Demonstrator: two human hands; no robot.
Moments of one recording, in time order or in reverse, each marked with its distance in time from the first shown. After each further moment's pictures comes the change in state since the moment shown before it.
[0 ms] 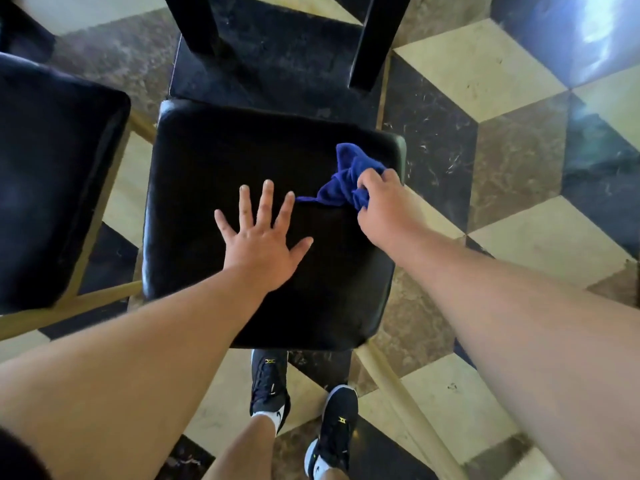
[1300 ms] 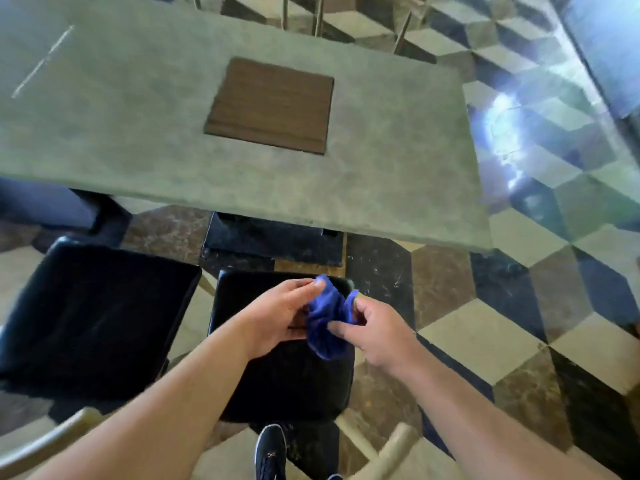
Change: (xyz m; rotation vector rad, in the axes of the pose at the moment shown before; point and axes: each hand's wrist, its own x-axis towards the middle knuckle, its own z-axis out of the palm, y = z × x) left_hand -0.139 0.032 -0.364 -1.548 -0.537 -0.010; right_hand -0.187 -0.133 -0.285 0.633 -0.055 0.068
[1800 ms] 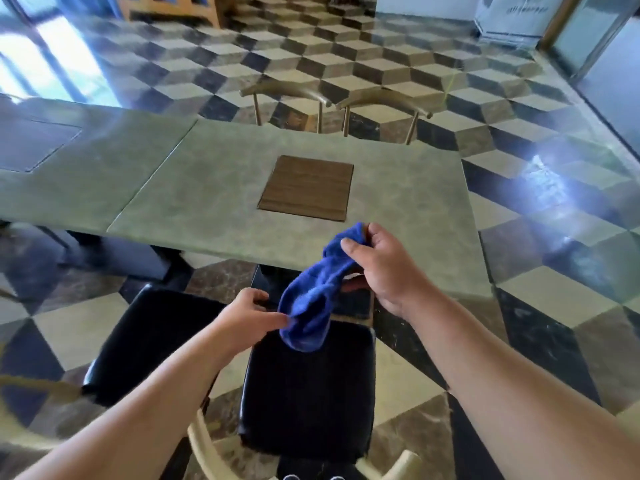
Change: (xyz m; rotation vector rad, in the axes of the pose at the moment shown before) left_hand -0.168 0.078 0.008 0.486 0.628 0.111; right_hand -0.054 -0.190 -0.100 0.668 -0.036 -0.302
